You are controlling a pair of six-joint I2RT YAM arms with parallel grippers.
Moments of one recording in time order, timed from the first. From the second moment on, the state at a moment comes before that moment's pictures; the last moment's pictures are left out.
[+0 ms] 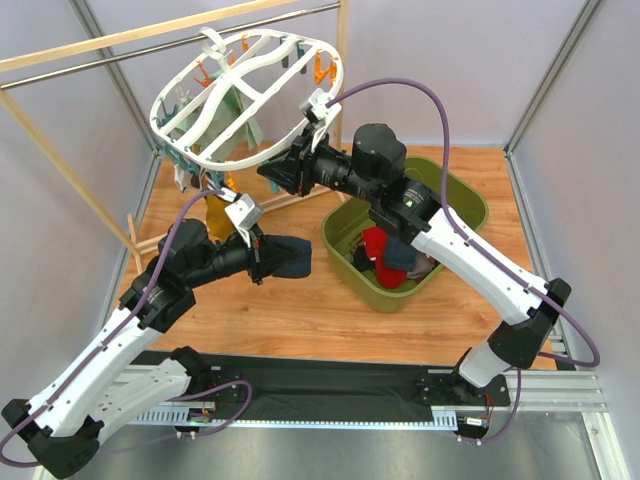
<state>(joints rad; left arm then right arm) -0.65 0.78 0.94 -0.32 0.42 -0.23 0.87 1.58 1.78 -0.13 -0.30 0.21</state>
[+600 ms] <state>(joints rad) -0.65 0.75 0.98 -0.34 0.44 -0.30 0.87 1.17 1.22 -0.07 -0.47 0.17</state>
